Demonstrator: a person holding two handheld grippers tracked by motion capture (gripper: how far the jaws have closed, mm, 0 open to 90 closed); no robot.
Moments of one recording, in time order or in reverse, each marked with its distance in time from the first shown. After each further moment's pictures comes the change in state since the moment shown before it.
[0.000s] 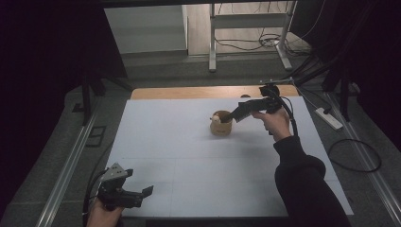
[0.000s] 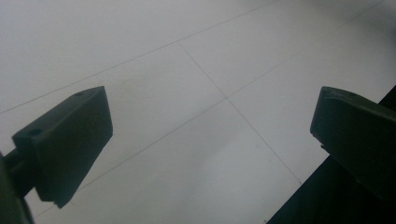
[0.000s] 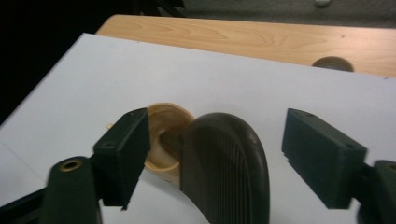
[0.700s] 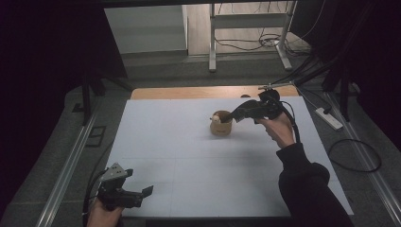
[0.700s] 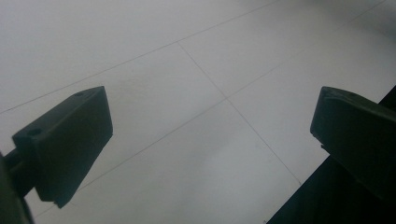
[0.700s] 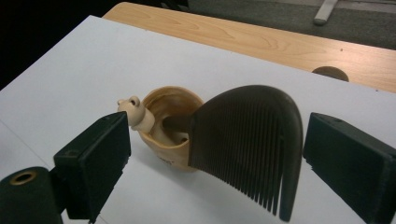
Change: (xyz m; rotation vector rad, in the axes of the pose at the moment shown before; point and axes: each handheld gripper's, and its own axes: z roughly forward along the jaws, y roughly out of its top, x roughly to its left) left arm 0.000 0.000 0.000 -0.003 -0.001 -0.004; right arm 0.014 -0.013 -0.015 -0.012 -0.005 -0.121
